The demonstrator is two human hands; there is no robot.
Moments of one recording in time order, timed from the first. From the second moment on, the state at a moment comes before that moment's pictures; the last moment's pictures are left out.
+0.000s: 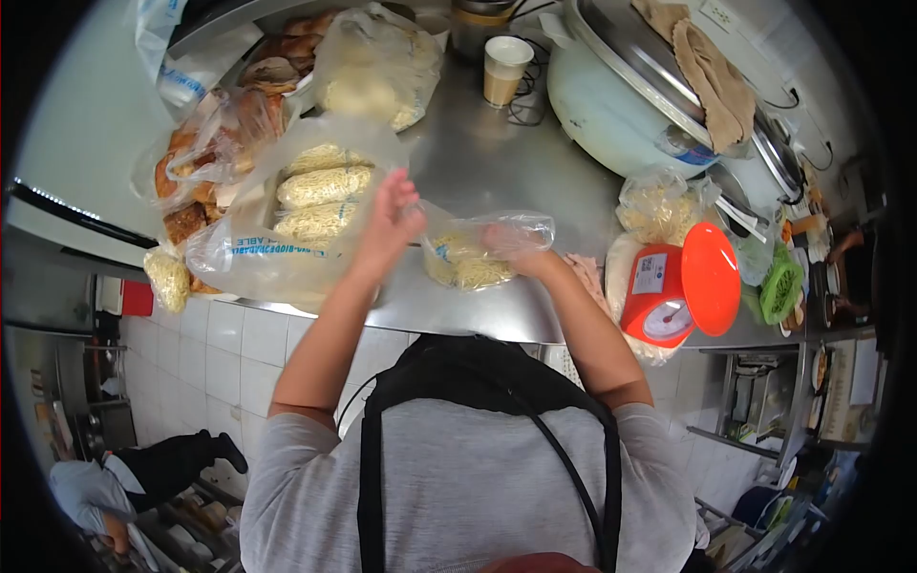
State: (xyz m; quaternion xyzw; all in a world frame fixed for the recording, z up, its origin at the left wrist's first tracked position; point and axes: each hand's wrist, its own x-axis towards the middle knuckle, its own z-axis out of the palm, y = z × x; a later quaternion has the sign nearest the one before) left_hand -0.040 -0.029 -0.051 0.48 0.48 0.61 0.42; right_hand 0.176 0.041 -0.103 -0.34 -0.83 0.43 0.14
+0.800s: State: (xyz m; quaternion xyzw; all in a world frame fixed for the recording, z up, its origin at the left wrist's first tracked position) left_hand 0.005 -0.045 -0.159 0.80 0.48 0.34 0.11; right_hand 0.193 -0.024 -0.136 -0.29 -0.90 0.13 0.30
